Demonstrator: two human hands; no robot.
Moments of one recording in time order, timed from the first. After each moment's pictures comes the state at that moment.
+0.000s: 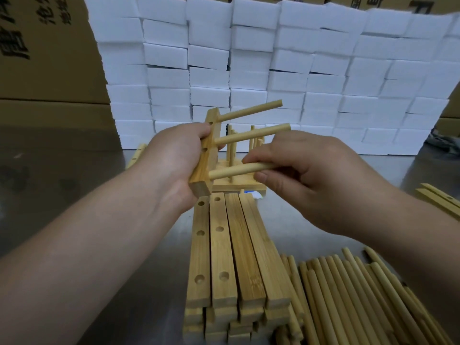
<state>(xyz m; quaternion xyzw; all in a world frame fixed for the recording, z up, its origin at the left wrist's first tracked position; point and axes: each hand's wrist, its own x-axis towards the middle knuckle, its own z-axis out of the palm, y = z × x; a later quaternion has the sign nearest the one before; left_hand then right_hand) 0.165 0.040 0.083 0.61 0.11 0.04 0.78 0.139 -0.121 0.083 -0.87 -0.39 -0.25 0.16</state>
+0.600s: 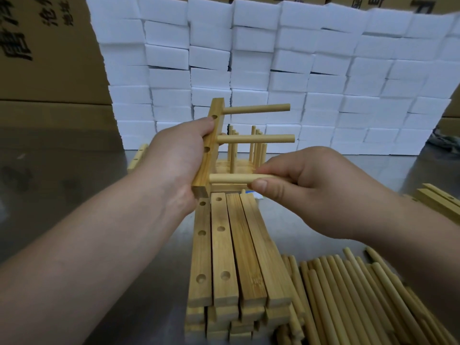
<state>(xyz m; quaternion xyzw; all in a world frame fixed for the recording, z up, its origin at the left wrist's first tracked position) 0.151 0.033 0.087 0.60 0.09 0.11 0.79 0.133 -0.121 0.079 -0.90 -0.32 -0.12 0.27</state>
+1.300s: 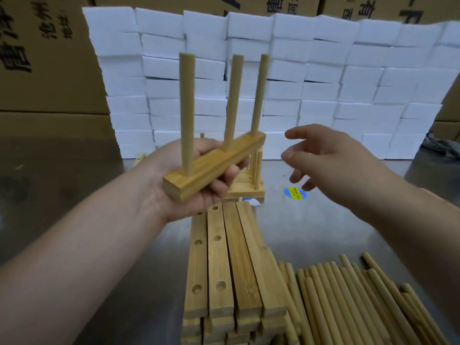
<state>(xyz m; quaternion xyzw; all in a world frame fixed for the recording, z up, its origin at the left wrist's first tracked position) 0.169 0.048 0.088 0.52 -0.02 -0.22 0.82 0.166 -0.146 0.081 -0.87 -0.13 -0.15 0.45</state>
